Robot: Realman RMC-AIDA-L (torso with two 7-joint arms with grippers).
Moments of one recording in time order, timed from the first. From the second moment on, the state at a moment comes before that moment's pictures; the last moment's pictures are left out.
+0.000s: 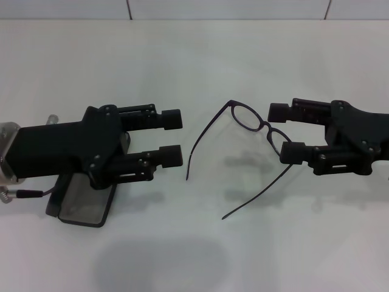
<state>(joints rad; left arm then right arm) -0.41 -2.02 0.87 0.63 1.59 2.00 -1.38 0.70 1.83 -2.04 -0.27 -0.52 -1.78 1.23</state>
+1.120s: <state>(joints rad) -0.38 -2.09 0.83 1.27 1.63 1.74 -2.01 0.48 1.84 -1.81 -0.27 -0.52 -1.76 1.01</state>
